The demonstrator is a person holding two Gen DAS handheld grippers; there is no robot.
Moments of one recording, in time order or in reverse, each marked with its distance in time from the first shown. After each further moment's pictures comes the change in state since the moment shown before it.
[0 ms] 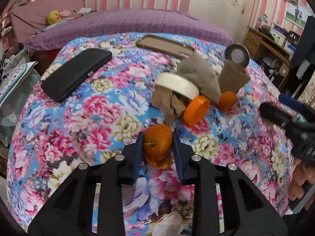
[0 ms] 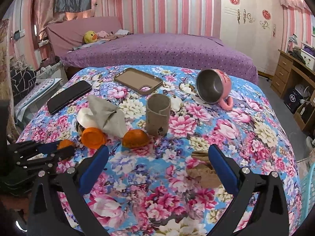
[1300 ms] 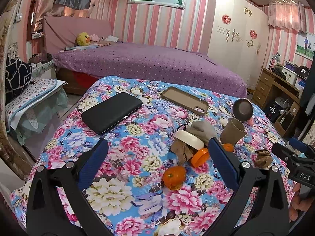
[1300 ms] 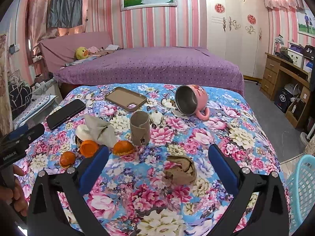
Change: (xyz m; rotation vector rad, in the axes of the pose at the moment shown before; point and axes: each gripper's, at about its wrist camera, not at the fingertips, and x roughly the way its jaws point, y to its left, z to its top) left arm -0.070 0.010 0.015 -0.122 -0.283 0.112; right arm -0.048 -0.029 0.004 0.059 -0.102 -0.068
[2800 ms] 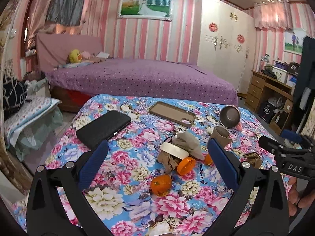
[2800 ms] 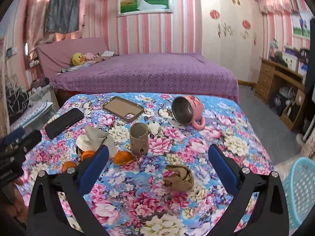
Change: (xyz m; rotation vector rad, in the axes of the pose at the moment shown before) left arm -0.025 -0.024 0.002 0.104 -0.128 -0.043; right arm -0.011 0.009 0.008 -0.024 -0.067 -0.059
